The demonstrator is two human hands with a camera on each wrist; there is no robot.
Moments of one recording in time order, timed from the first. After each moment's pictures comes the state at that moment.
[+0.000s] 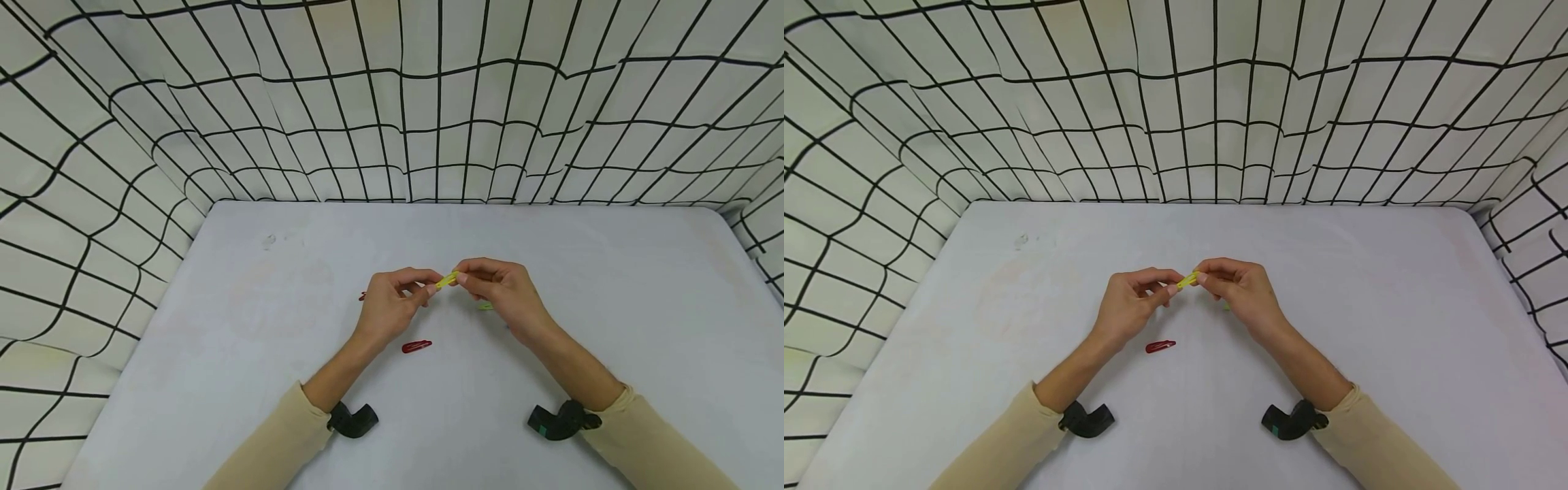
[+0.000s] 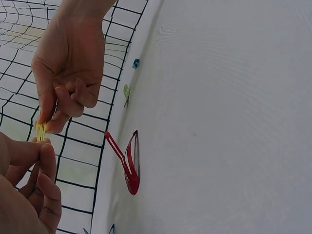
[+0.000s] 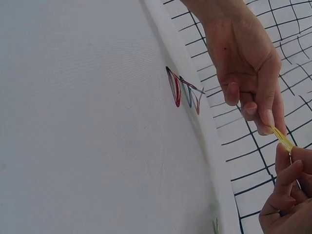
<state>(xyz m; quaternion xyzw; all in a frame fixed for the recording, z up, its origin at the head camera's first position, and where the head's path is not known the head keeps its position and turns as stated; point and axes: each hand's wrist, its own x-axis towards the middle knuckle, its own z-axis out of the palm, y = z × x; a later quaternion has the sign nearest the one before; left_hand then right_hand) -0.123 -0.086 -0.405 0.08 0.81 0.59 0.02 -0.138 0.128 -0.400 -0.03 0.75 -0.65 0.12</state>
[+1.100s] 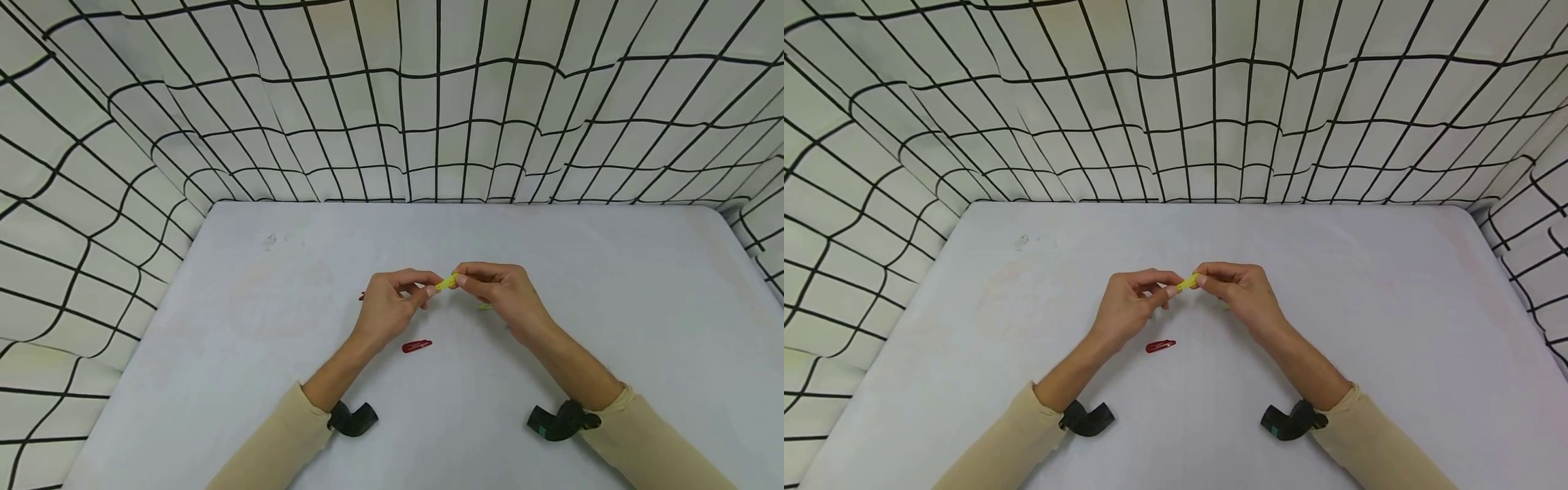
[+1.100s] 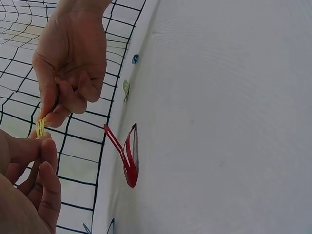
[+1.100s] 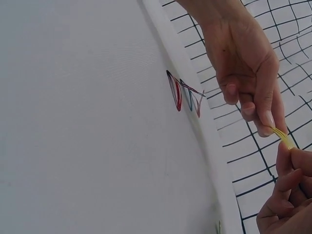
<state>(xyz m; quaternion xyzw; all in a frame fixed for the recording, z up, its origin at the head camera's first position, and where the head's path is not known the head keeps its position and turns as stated) -0.123 -0.087 -0.405 0.09 0.80 0.59 0.03 -0.136 0.129 -0.399 -0.01 0.77 -0.62 0.13</state>
